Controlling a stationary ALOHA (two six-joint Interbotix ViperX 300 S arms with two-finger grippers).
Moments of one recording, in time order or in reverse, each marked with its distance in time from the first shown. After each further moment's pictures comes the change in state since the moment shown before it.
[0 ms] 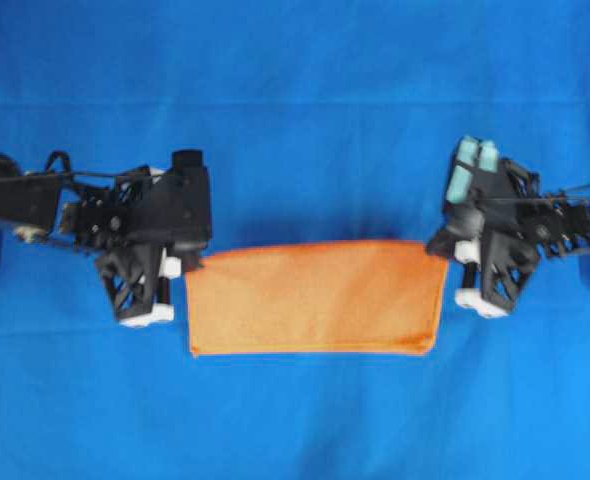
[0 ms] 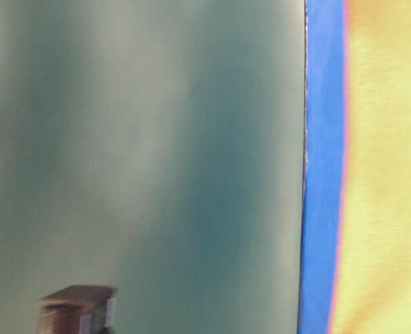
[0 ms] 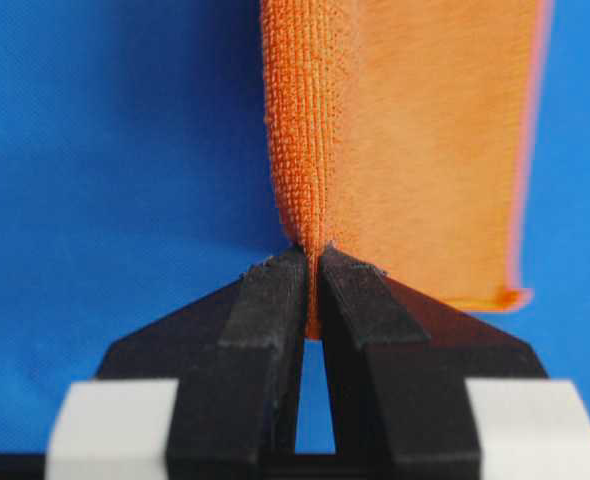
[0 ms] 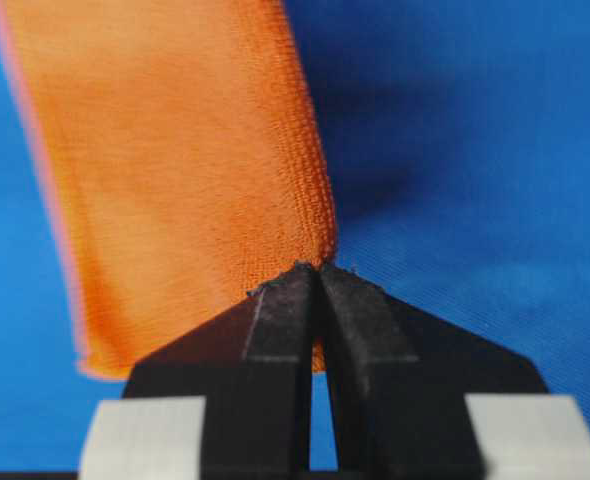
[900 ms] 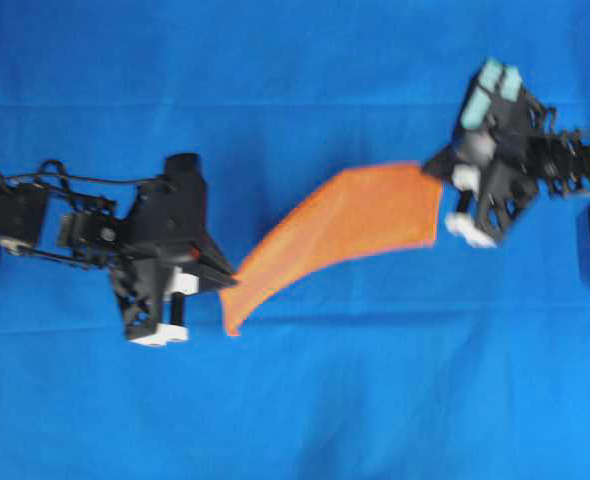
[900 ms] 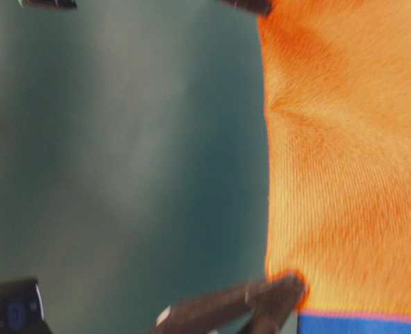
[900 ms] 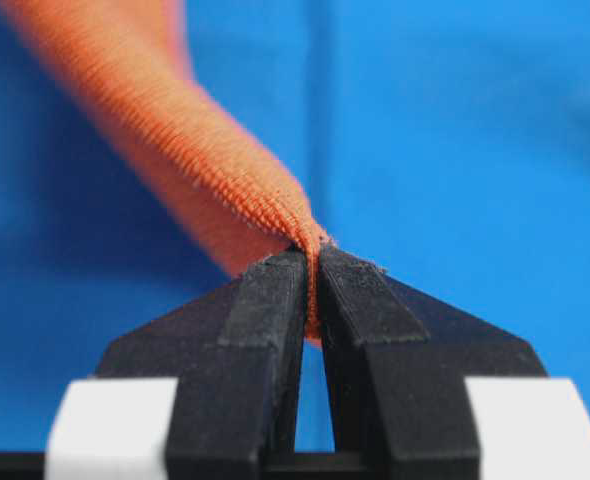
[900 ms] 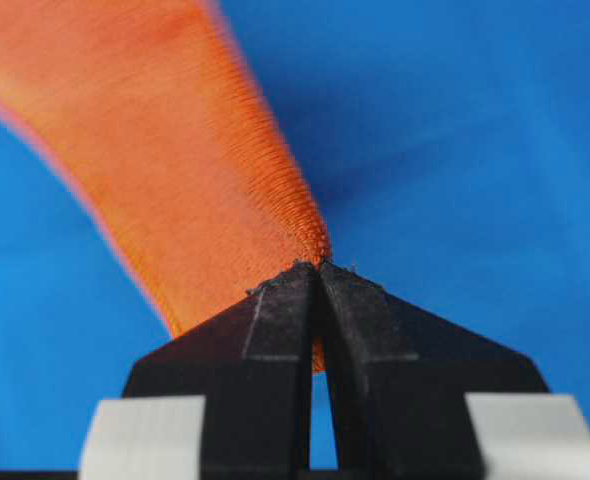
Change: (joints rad) left arm -0.060 0.038 -0.058 0.003 -0.242 0.025; right arm -0.242 0.000 -0.075 -0.224 0.031 -0.003
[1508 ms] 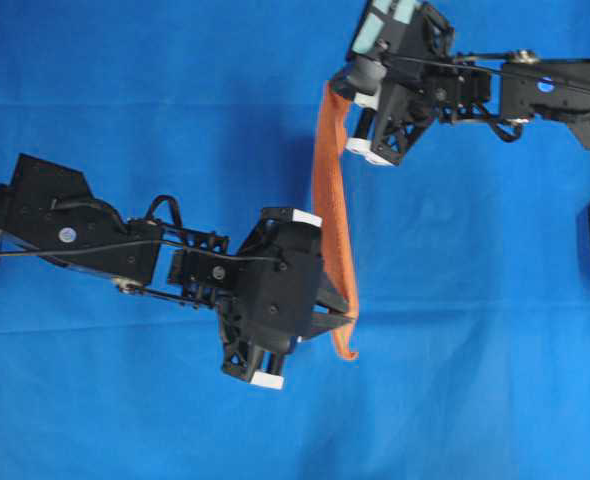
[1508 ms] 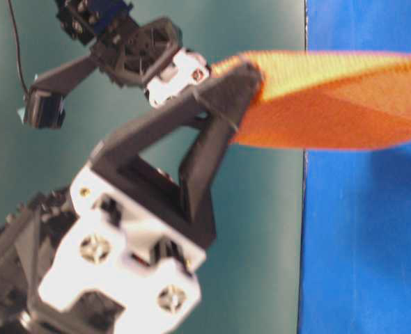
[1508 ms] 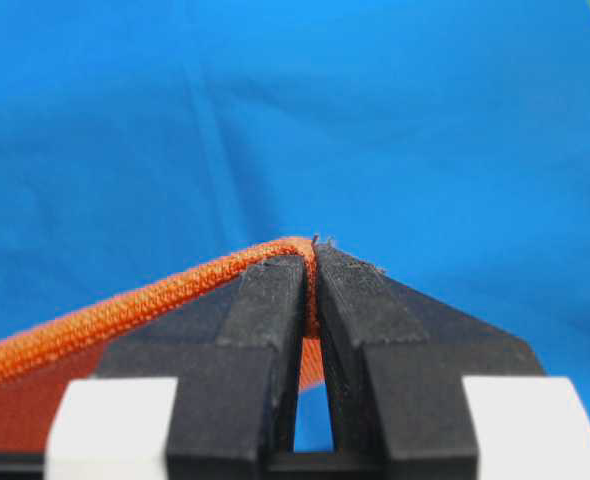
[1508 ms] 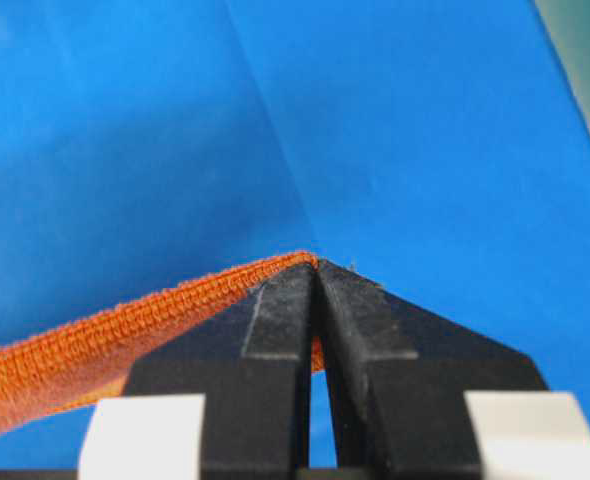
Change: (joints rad) left arm -0.043 0.241 -0.330 0.005 -0.057 0.290; right arm -0.133 0.296 -0.291 -0.206 -0.115 -0.005
